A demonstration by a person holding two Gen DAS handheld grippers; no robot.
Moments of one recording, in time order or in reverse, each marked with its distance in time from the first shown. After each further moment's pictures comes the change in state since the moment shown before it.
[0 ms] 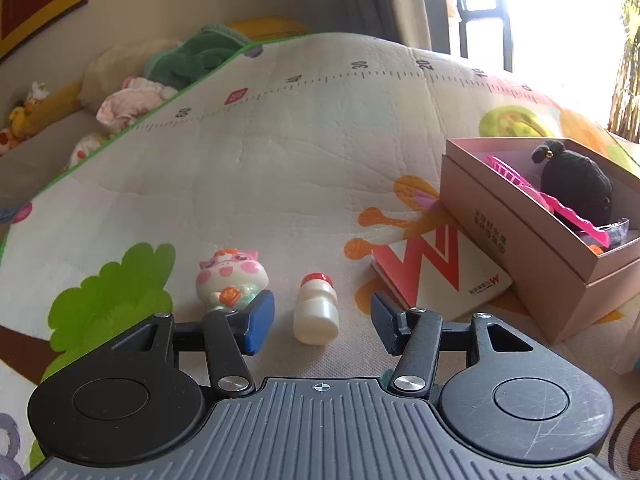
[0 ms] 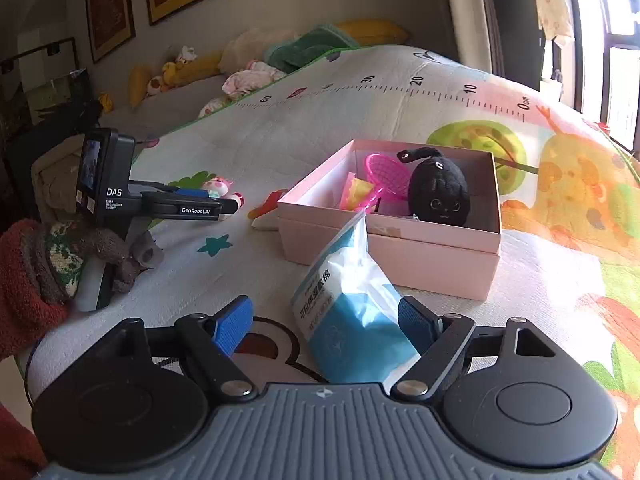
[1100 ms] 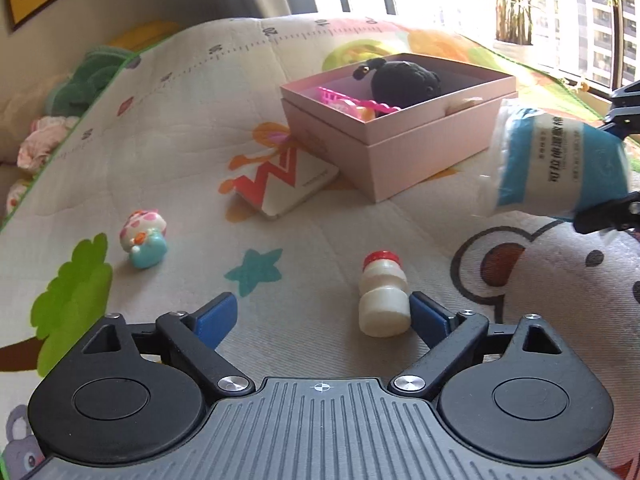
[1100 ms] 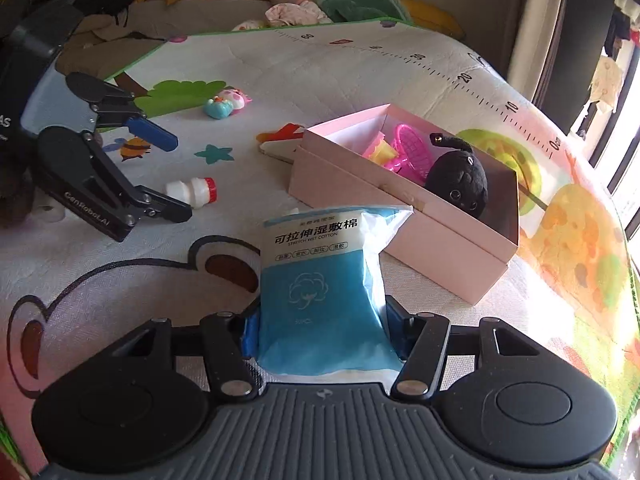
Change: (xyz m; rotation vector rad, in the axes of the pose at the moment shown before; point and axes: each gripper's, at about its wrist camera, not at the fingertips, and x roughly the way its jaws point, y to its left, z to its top) left arm -0.084 -0.049 -0.049 0.304 0.094 -0.190; right arm 0.019 0.033 -0.021 -0.388 0.152 -0.083
